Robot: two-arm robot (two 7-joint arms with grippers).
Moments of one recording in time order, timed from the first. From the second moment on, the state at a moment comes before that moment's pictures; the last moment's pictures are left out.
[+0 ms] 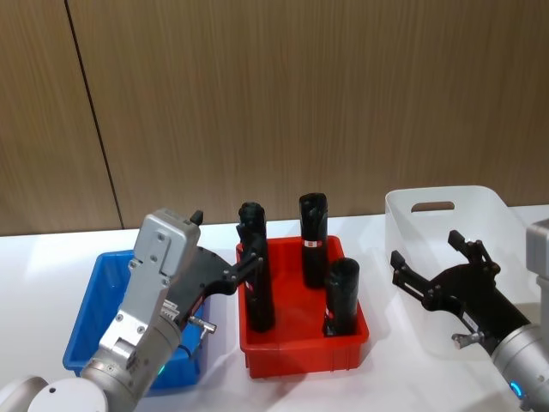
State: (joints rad) left arm -0.24 0.38 0.45 -1.63 -0.20 0.01 -0.01; right arm -0.01 0.34 -0.23 -1.77 0.29 0.03 0.07
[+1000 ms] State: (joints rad) left arm -0.20 0.48 0.35 -1.59 -0.40 0.17 0.03; right arm -0.01 0.34 -0.23 -1.77 0.29 0.03 0.07
